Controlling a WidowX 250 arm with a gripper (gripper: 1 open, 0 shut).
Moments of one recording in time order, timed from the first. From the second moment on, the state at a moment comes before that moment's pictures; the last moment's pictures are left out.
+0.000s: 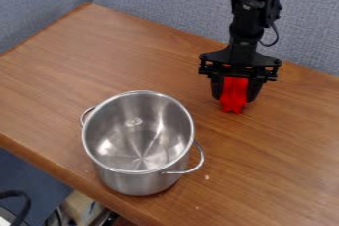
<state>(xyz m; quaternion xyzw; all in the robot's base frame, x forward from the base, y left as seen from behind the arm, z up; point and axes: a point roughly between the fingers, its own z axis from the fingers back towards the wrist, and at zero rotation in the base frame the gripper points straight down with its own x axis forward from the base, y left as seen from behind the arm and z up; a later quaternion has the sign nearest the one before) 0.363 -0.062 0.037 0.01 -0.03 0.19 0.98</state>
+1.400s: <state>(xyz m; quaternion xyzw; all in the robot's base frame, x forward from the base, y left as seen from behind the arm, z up) 0.361 -0.055 0.035 0.01 -0.03 0.19 0.98</state>
